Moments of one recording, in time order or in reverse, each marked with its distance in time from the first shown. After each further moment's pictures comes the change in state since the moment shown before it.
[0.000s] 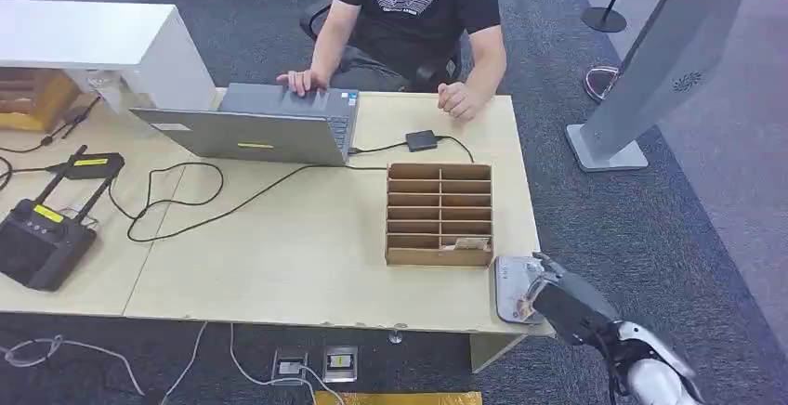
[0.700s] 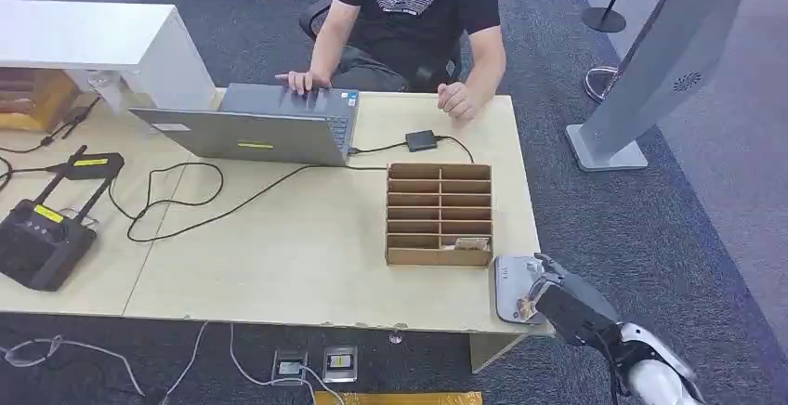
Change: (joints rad) left arm 0.000 -0.005 -0.012 0.000 0.010 0.010 -0.011; right arm -0.004 -0.009 0.006 0.023 -0.003 -0.014 -0.029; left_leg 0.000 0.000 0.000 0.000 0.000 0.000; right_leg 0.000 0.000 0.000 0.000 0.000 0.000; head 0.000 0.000
